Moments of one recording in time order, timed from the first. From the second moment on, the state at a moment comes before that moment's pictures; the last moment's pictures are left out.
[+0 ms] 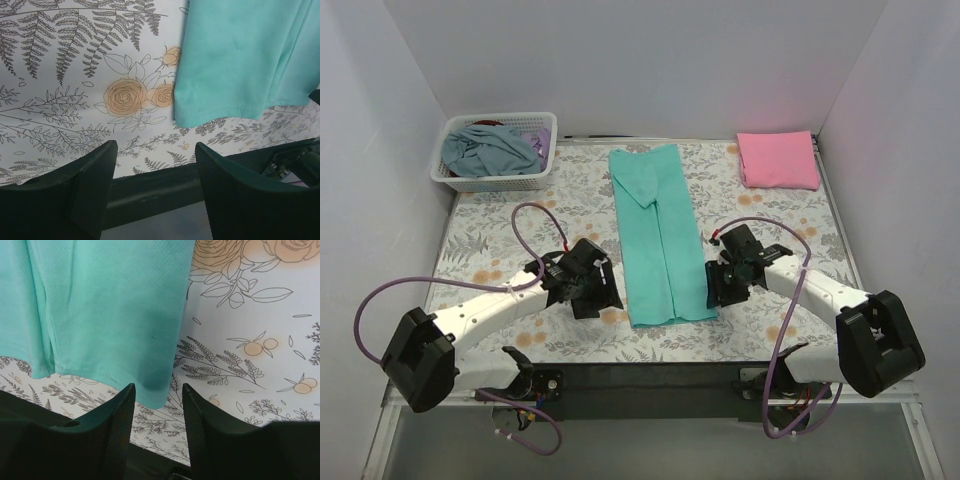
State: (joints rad) left arm -0.75 1.21 0.75 -0.66 0.06 -0.99; right arm 0.50 1.29 0.70 -0.63 -0.21 0.31
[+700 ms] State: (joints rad) left arm -0.84 1.40 0.84 -0.69 0.03 -1.02; right arm 0.50 1.33 0.62 -0.54 -0.28 0.34
